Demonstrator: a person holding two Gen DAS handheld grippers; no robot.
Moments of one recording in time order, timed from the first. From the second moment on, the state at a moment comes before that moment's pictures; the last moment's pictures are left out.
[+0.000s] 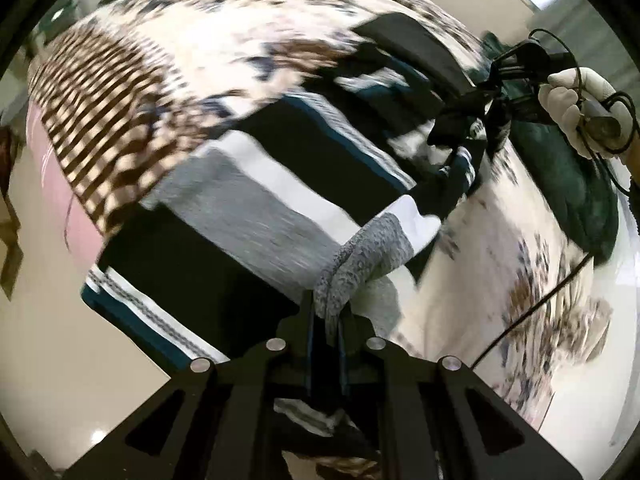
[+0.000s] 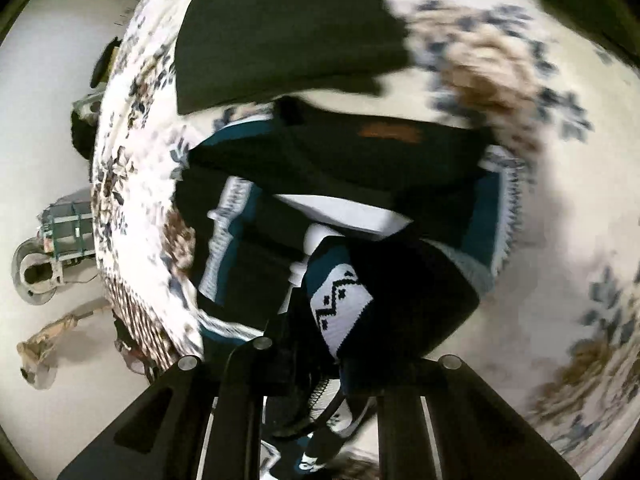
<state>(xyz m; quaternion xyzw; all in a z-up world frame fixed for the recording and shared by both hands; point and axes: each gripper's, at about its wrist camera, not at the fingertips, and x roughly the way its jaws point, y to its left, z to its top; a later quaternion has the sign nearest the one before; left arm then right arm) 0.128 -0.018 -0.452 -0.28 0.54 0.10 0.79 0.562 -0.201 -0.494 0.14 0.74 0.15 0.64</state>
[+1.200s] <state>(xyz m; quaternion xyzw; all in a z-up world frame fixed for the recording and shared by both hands) 0.129 0.088 -0.527 -0.21 0.60 0.07 0.77 0.424 0.005 -0.575 0.10 0.76 0.22 0.61</state>
